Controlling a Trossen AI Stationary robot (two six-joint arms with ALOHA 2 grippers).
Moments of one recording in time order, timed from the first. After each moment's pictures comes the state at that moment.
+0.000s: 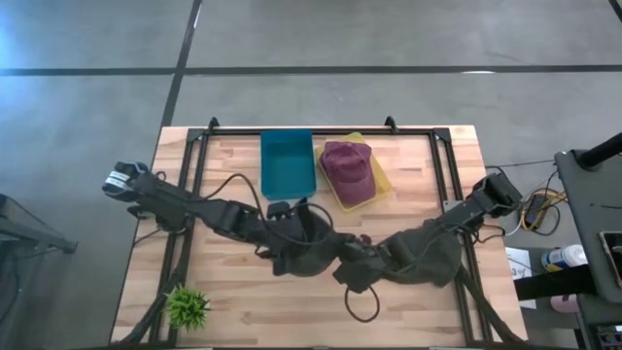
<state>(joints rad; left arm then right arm) -0.32 1.49 1.19 -0.49 -0.22 -0.35 0.49 1.74 1.36 -0.40 0.91 -1.34</state>
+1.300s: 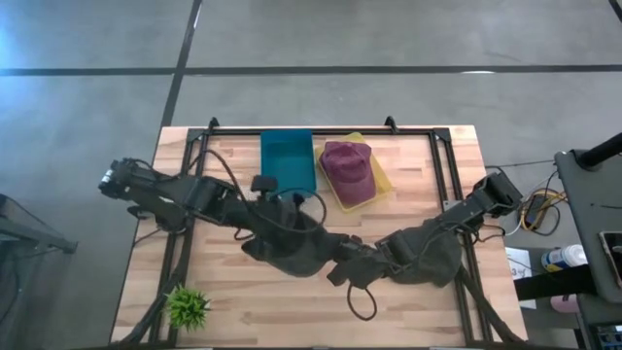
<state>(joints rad) -0.31 1.46 1.61 -1.04 -0.34 -0.09 0.48 1.74 1.37 -0.19 0.89 -1.45</state>
